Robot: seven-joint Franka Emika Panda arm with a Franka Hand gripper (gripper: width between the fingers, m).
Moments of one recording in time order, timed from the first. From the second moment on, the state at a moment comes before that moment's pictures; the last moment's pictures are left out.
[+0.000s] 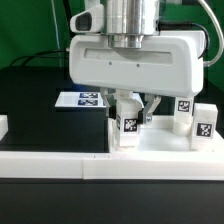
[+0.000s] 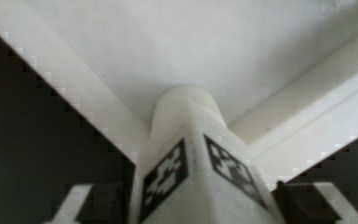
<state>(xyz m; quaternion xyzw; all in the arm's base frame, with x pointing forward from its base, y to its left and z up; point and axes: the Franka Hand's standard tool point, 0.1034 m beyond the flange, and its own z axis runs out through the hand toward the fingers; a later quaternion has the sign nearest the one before) 0.621 0.006 0.068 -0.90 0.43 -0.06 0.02</state>
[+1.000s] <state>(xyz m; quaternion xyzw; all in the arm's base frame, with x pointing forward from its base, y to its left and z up) 0.622 0.012 0.068 -0.71 0.70 -0.04 0.07</state>
